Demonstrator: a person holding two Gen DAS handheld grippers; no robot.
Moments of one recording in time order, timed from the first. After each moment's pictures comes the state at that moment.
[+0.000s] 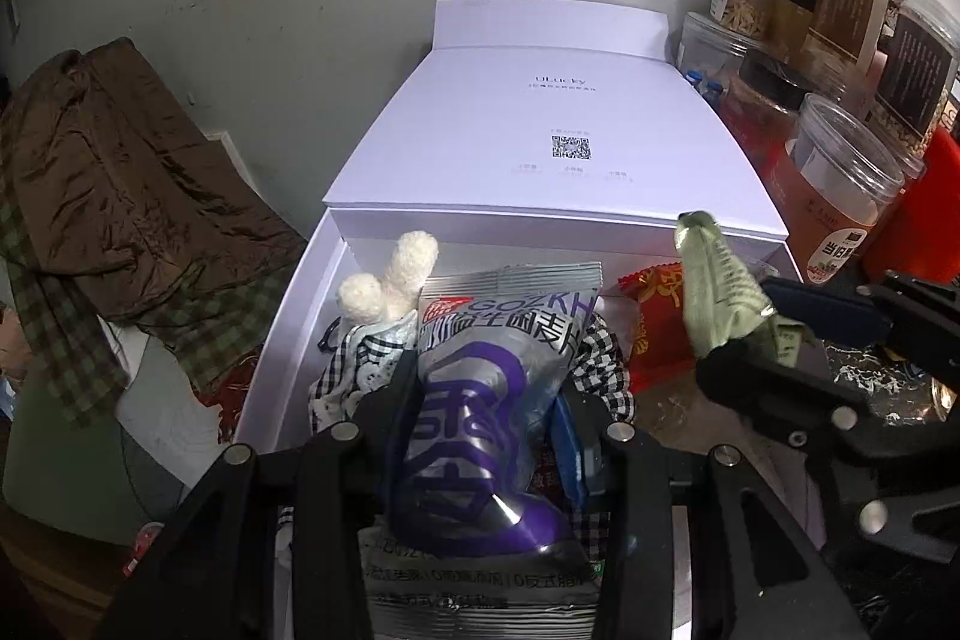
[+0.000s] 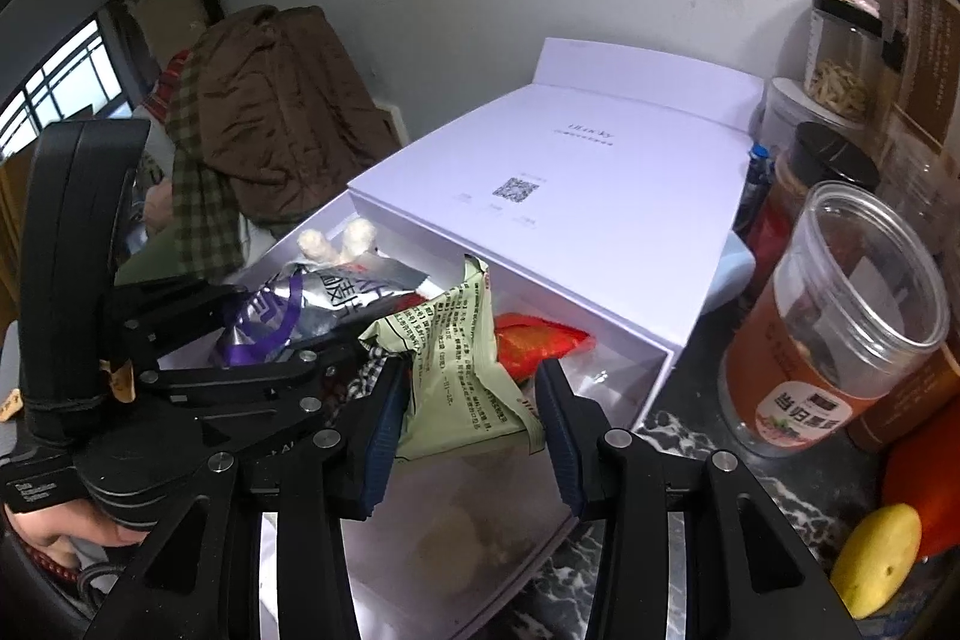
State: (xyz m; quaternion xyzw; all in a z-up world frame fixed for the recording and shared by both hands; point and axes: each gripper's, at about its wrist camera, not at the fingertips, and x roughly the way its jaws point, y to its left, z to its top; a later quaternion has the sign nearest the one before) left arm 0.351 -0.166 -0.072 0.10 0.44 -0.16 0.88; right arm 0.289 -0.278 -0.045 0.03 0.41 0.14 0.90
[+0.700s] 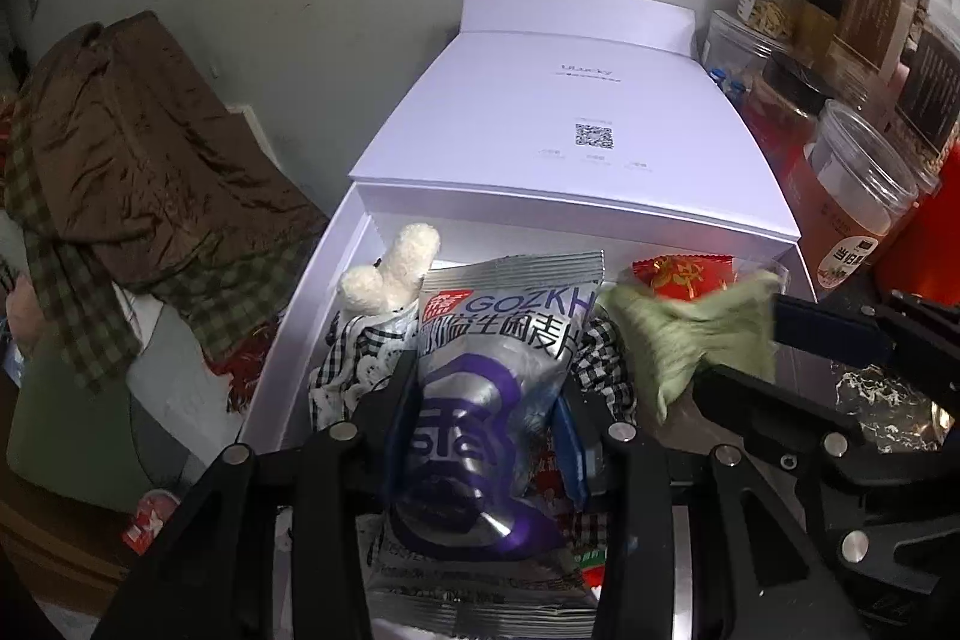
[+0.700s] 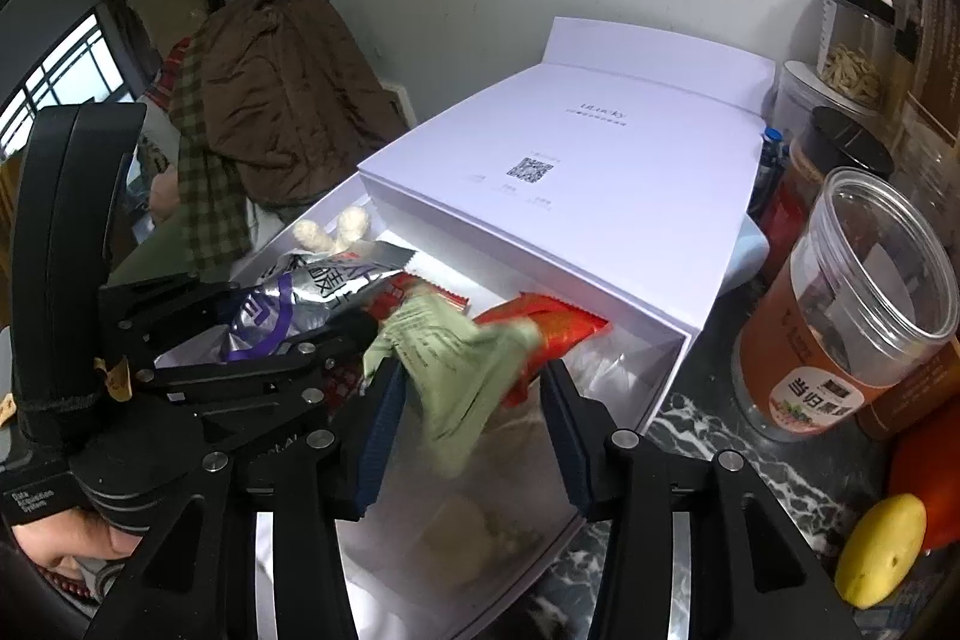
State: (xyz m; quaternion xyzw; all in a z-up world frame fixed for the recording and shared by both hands) left arm 0.347 -0.161 -0.067 0.09 0.46 -0.12 0.88; right arm 0.294 -0.278 -0.046 0.04 0.43 0.15 0.89
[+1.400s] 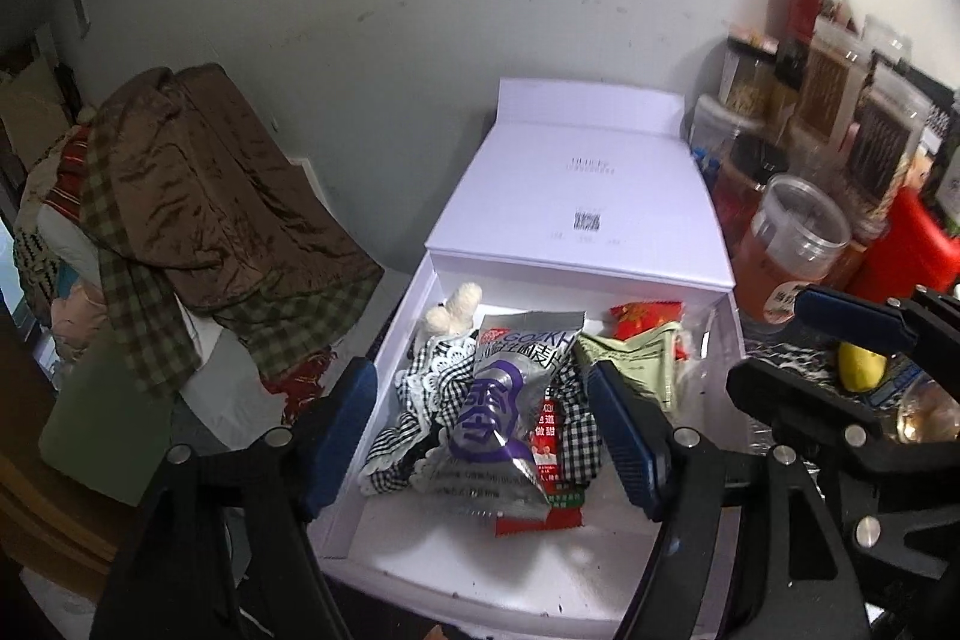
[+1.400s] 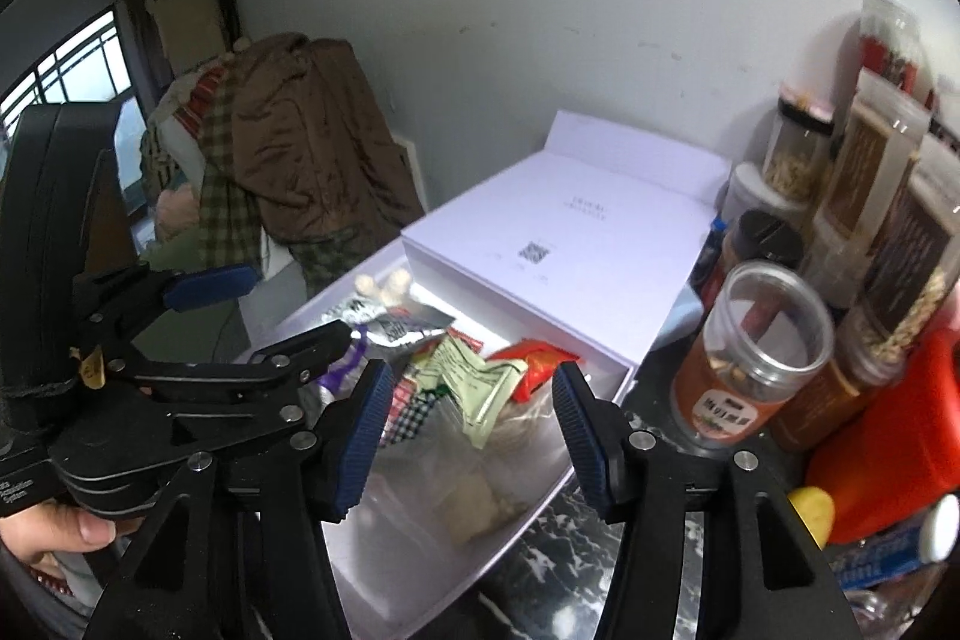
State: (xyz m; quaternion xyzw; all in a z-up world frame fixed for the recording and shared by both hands) left arm 0.288 -0.145 0.010 0.08 0.39 -0.09 0.91; right arm 0.237 -0.272 0.028 0.00 0.37 0.13 0.92
